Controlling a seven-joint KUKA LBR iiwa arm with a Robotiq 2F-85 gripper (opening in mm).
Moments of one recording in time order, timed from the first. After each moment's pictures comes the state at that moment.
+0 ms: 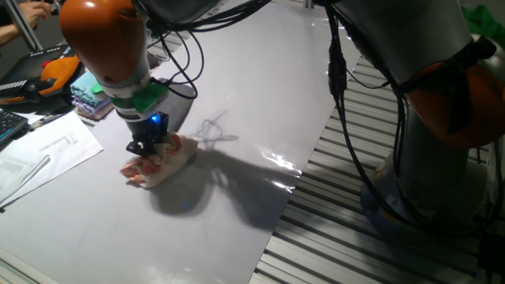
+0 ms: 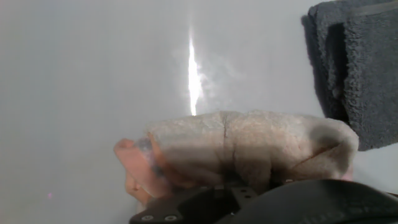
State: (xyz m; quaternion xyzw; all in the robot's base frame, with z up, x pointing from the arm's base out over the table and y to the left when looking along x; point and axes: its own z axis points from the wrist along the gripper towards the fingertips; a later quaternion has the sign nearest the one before) arm 0.599 0.144 0.046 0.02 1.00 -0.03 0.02
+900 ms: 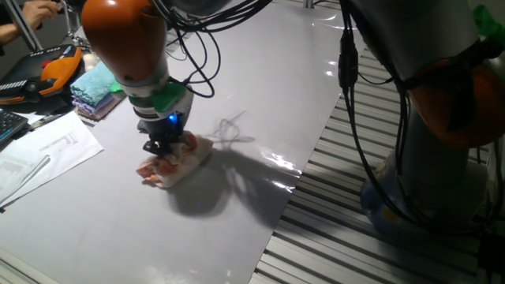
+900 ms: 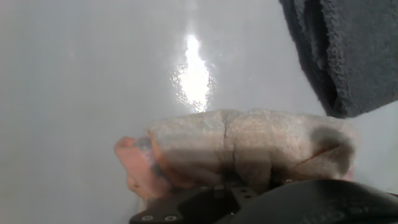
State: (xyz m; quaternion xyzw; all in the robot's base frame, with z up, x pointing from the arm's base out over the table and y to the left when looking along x) arm 0.561 0.129 0.050 0.02 1.00 -0.03 0.02
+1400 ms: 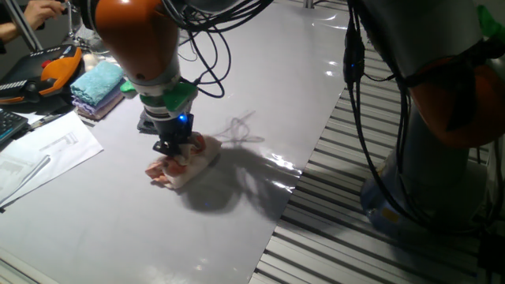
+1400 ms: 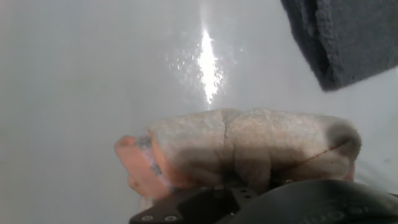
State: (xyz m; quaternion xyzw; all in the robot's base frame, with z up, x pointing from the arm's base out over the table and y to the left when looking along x) arm 0.534 0.124 0.048 0.03 1.00 0.00 0.01
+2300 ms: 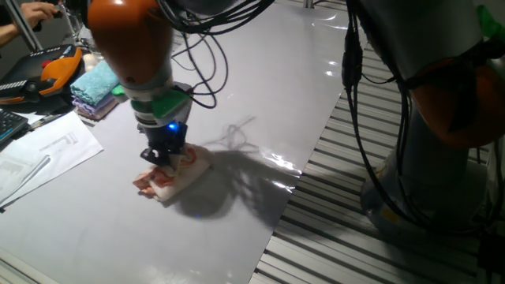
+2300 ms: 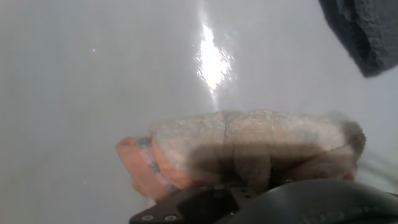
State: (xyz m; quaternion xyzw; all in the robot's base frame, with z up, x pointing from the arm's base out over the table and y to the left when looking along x) arm 0.554 0.160 0.047 0.07 1.00 0.01 0.01
